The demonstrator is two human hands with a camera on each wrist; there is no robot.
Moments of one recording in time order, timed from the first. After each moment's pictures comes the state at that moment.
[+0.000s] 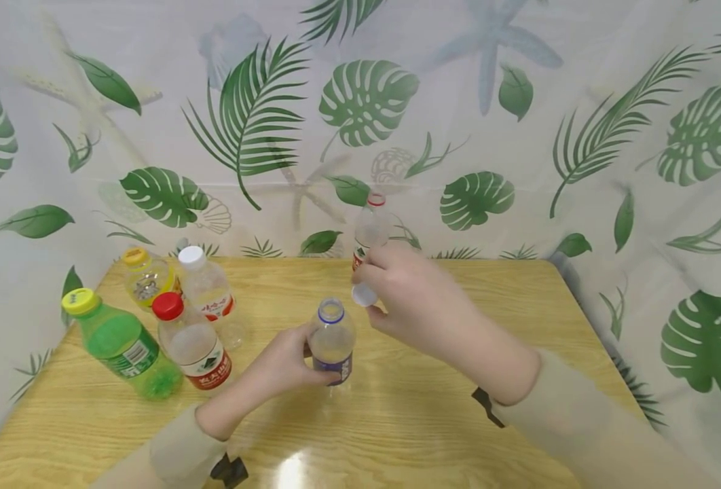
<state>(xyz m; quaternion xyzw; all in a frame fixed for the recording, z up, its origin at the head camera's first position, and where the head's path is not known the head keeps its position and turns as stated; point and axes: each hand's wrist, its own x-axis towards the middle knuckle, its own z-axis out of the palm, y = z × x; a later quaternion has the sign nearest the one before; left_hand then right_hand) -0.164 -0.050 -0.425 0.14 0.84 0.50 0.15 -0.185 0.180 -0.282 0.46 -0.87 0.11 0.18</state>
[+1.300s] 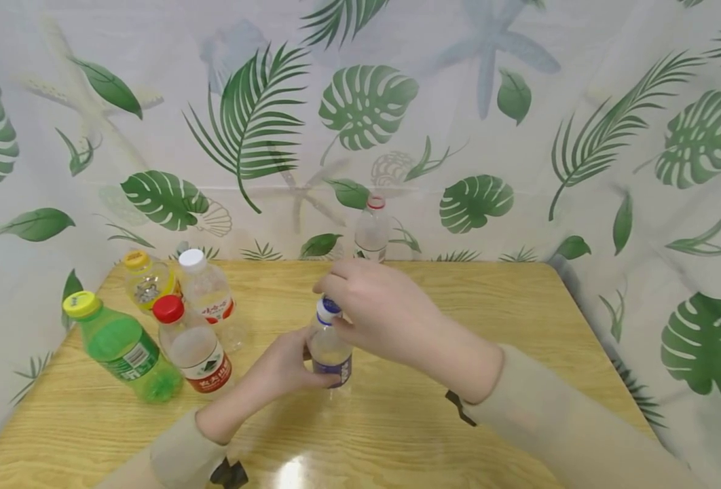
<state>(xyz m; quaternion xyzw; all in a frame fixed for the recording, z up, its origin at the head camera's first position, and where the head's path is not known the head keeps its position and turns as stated) -0.165 -0.052 -0.426 0.16 0.85 0.48 0.14 -0.179 0.148 -0.282 0.47 -0.86 0.09 0.15</state>
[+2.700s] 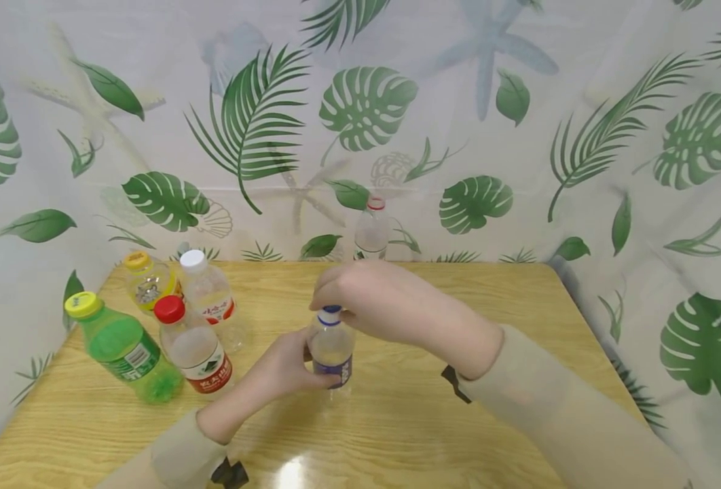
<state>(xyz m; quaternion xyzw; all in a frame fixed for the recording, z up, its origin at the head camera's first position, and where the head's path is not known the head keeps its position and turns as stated) -0.165 -0.052 -0.428 0.15 0.85 0.48 0.15 -0.197 0.149 -0.269 0.56 -0.83 0.08 0.04</state>
